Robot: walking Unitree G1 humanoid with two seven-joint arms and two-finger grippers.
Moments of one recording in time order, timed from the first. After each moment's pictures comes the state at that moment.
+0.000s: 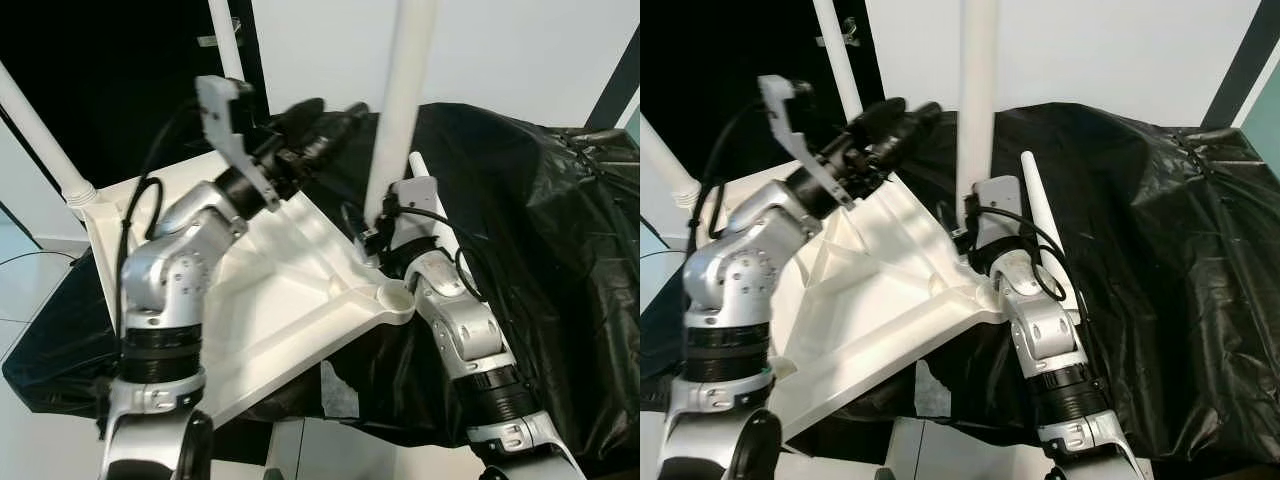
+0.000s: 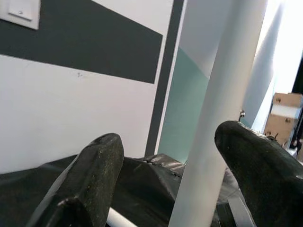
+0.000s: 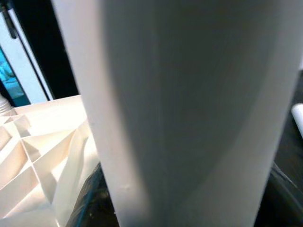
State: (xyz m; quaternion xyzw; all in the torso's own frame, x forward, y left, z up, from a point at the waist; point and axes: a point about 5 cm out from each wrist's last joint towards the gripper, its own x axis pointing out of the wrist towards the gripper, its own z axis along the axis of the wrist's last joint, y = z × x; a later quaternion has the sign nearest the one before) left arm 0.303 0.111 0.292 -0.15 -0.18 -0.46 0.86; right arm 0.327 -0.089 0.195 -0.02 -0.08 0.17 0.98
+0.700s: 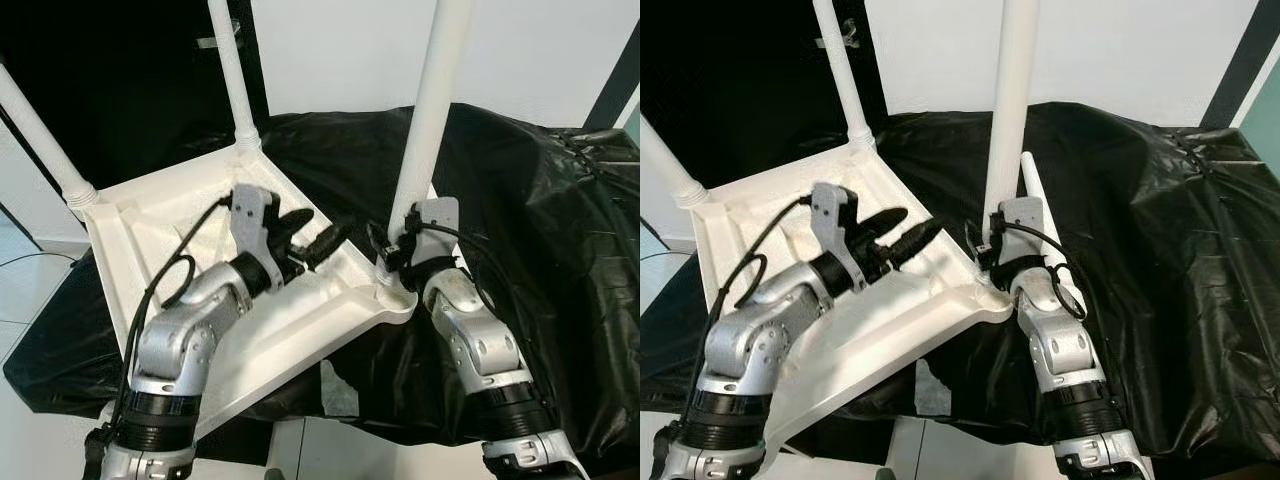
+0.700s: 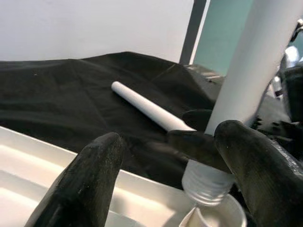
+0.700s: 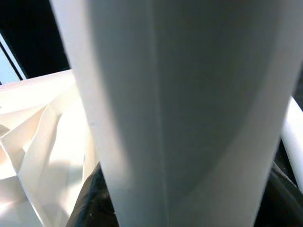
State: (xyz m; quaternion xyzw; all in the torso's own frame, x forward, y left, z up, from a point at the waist) left arm 0.292 0.100 0.205 -0.06 -0.02 -0.40 0.91; right arm 0.317 -0.108 0.169 -0.03 -0.05 0.15 0.99
